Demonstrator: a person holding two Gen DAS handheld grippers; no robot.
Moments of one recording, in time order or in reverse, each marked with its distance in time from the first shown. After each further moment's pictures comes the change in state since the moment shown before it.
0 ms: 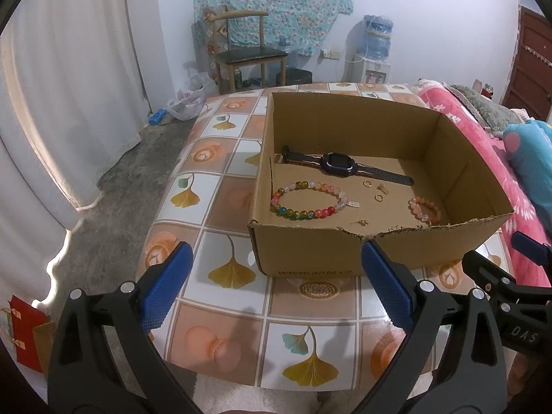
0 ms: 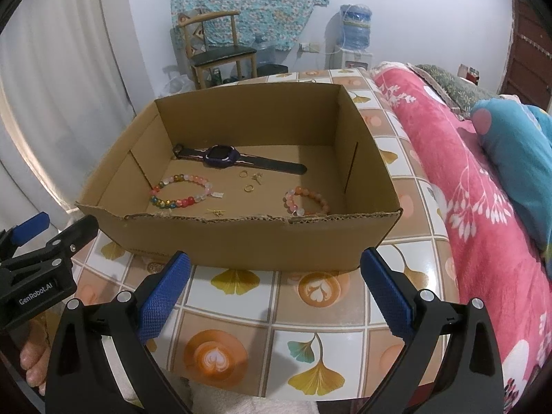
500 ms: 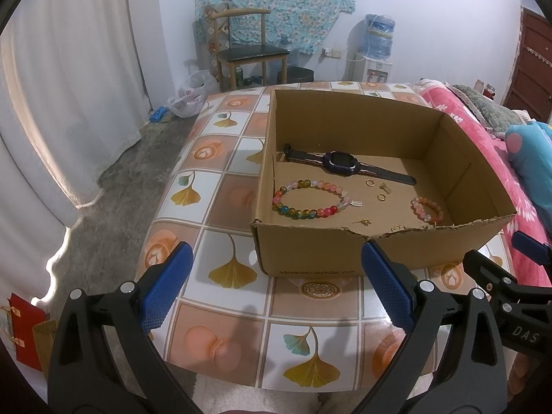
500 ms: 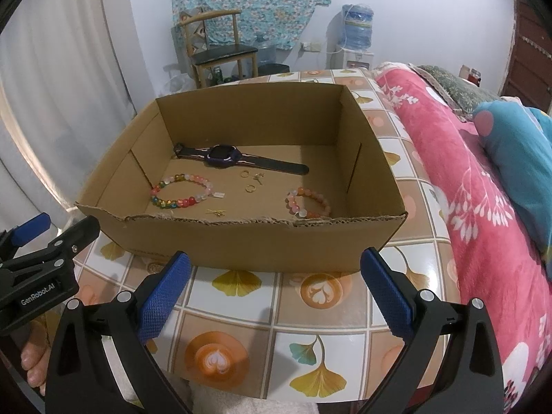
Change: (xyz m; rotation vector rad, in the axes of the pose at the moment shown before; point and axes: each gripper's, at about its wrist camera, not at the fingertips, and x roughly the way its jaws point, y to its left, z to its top) left arm 0.002 0.001 -0.002 -0.003 0.003 0.001; right arm 0.001 0.001 0.000 -0.009 0.002 0.004
